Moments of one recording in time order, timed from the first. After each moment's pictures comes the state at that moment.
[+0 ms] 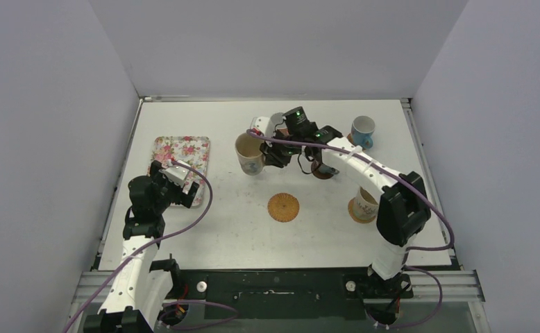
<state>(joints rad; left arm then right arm) 0.09 0.76 0.40 0.00 0.38 0.45 0.64 1.80 1.55 -0.53 -0.46 -0.51</state>
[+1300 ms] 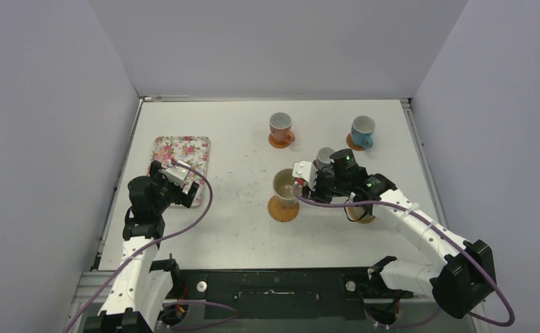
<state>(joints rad) 0.09 0.75 0.40 0.00 0.38 0.45 0.56 1.16 0.89 -0.51 -0.48 -0.72</state>
